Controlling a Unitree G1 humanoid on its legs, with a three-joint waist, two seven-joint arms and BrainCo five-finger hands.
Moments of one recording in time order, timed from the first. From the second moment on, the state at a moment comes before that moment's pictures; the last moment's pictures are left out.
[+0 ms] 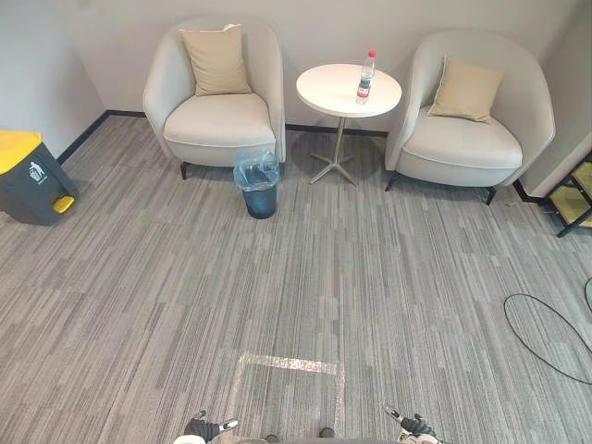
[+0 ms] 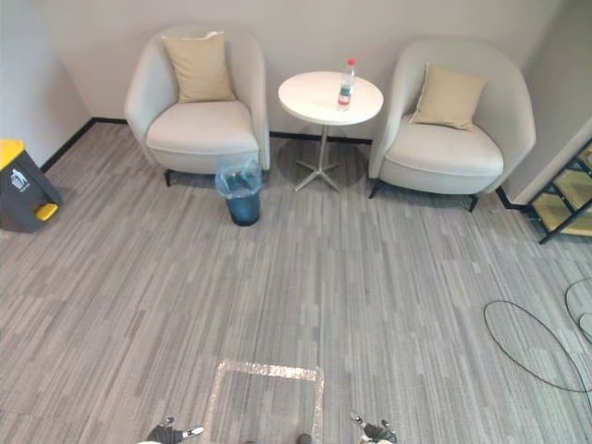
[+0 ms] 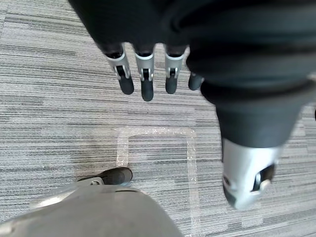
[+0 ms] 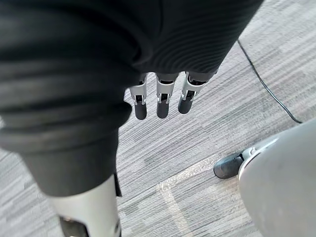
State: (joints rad) left arm 0.07 0.16 -0.01 1.15 0.05 -0.04 0.13; right arm 0.05 -0.01 -0.35 1.13 0.29 -0.07 -0.13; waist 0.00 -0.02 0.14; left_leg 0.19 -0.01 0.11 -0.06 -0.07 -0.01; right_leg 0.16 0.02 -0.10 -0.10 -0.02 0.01
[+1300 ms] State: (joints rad) left arm 0.00 0.04 0.04 1.05 -0.02 -0.04 0.15; right arm 0.08 0.00 -0.33 0.99 0.32 -0.09 -0.11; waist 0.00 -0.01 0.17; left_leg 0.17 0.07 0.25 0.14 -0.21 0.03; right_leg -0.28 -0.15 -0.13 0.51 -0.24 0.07
